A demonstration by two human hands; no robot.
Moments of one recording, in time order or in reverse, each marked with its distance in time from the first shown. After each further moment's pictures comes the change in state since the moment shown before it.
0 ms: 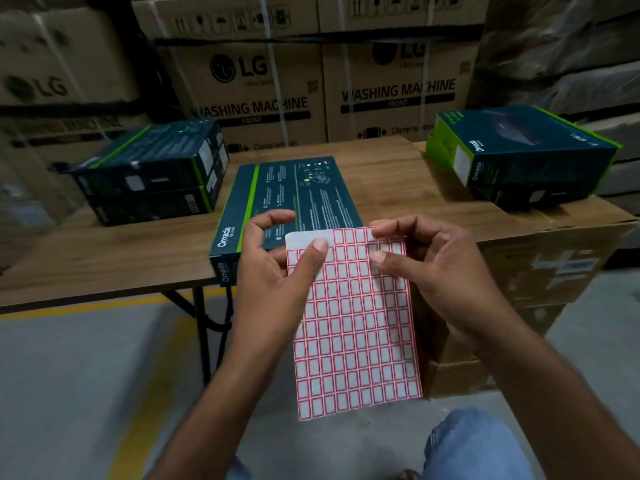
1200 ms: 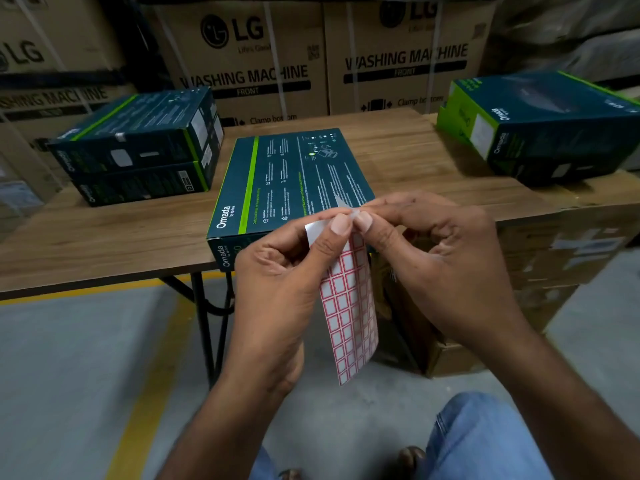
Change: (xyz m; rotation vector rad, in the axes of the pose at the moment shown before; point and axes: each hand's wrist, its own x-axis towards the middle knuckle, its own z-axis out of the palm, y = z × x) left_hand 0.001 -0.021 -0.002 -0.244 0.003 -0.023; right_hand 0.004 0.004 0.033 -0.418 0.100 -0.412
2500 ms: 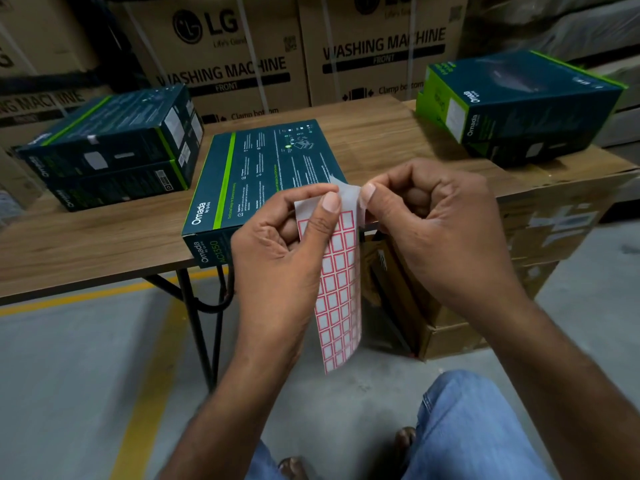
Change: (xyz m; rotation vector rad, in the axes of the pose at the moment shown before) left_hand -0.004 0.001 0.028 0.135 -0.007 0.153; right_hand -0.001 -0.005 -0.022 0.097 0.075 0.184
